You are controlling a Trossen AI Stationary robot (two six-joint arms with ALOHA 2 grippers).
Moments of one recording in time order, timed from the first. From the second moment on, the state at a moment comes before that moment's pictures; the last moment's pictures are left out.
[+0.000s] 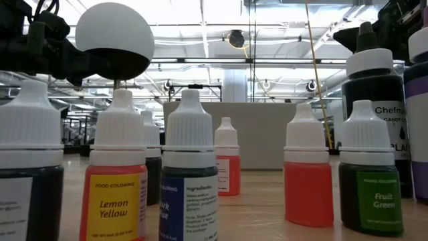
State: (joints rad) left arm 0.08 0.05 0.01 0.06 -0.14 0.02; right arm 0.06 0.01 0.01 0.21 0.13 0.10
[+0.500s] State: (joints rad) left arm 0.08 0.05 0.01 0.06 -0.14 0.02; right arm 0.06 0.01 0.01 0.43 0.13 -0.12
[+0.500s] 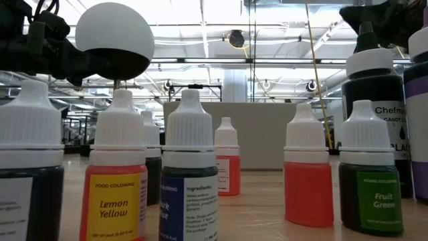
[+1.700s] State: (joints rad) left arm 0.08 0.05 0.01 0.13 -0.11 0.01; right arm 0.51 0.72 0.70 -0.43 0.53 -0.05
